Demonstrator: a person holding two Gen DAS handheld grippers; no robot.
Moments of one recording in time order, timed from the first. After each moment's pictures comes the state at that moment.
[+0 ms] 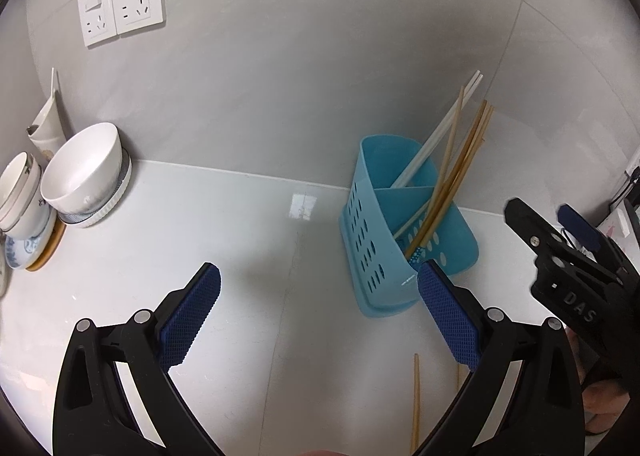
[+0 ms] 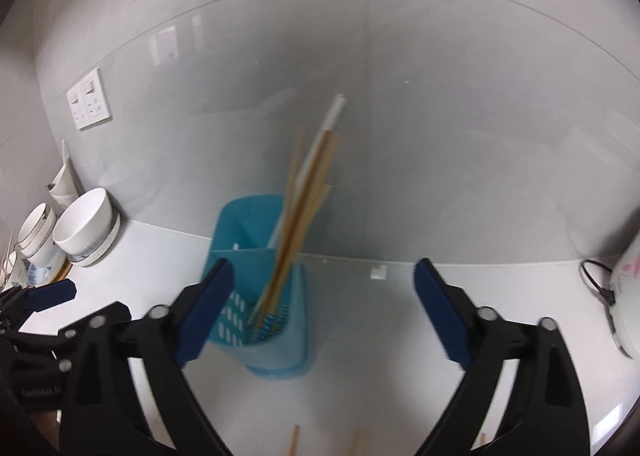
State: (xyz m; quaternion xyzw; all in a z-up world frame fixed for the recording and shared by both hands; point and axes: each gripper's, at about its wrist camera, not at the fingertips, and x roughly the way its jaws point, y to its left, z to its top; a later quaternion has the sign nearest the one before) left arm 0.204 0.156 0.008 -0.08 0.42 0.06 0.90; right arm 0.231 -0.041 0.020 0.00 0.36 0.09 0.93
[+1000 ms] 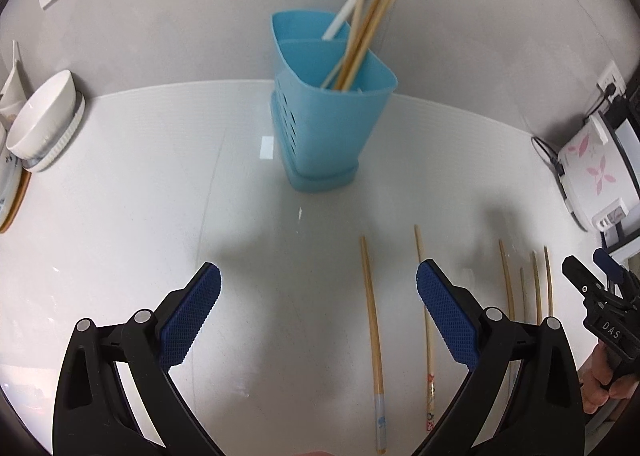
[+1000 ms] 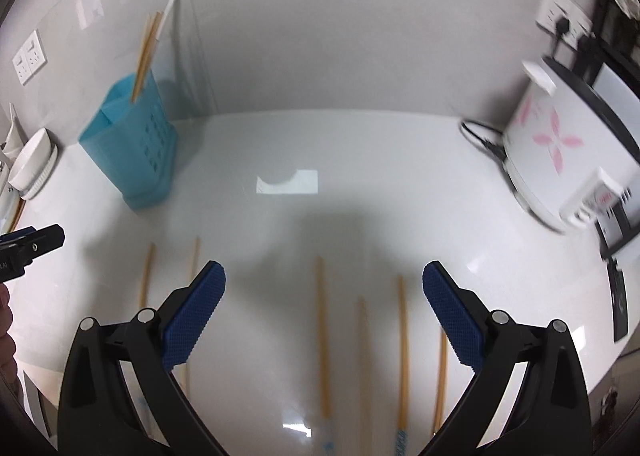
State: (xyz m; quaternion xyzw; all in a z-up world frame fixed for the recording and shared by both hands) left arm 0.147 0.085 -0.055 -0.06 0.52 -0.01 0.85; right arm 0.105 -0.199 -0.030 0.00 0.49 -0.01 0.87
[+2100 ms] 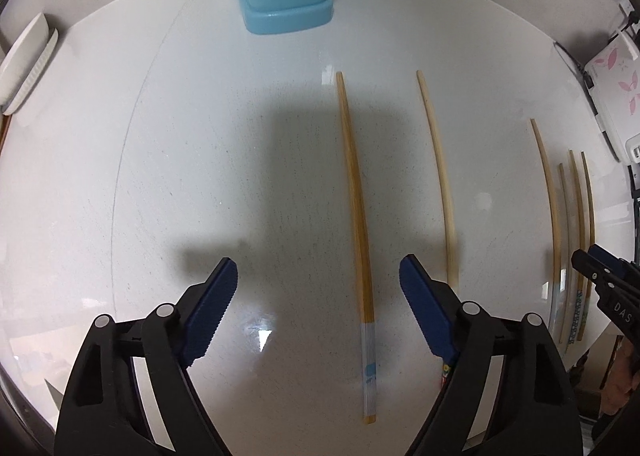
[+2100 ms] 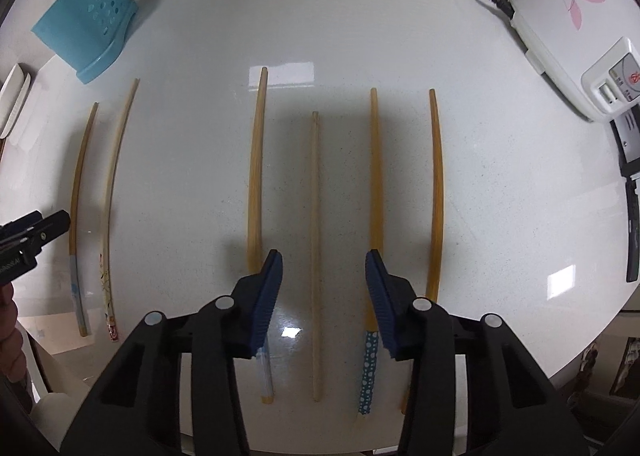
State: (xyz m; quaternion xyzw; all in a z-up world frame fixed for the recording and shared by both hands) left arm 0.112 0.039 -0.151 -0.03 0.63 0.00 0.78; right arm 0.071 -0.224 -0.114 0.00 0.65 0.00 0.76
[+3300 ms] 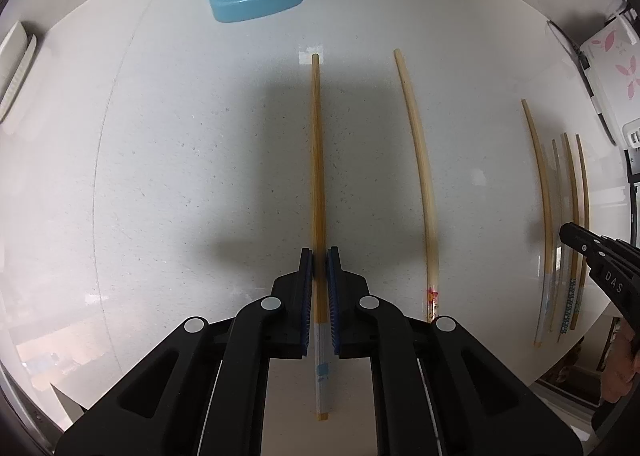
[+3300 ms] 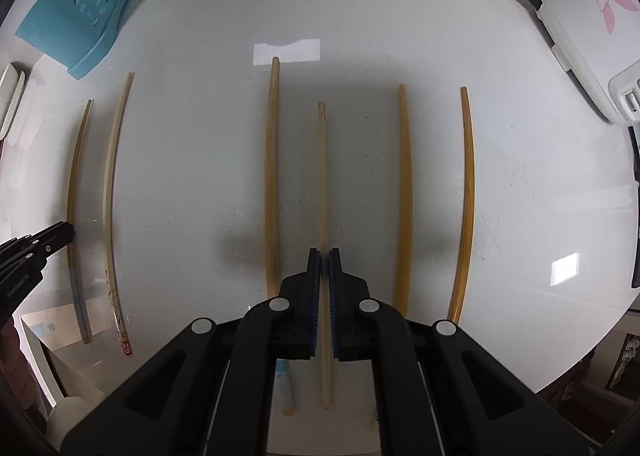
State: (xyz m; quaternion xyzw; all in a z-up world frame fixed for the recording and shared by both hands) left arm 0.127 0.019 -0.139 -0.02 0.66 -0.02 0.75; right arm 0.112 -0.202 -0.126 0.00 0.68 0.00 0.73
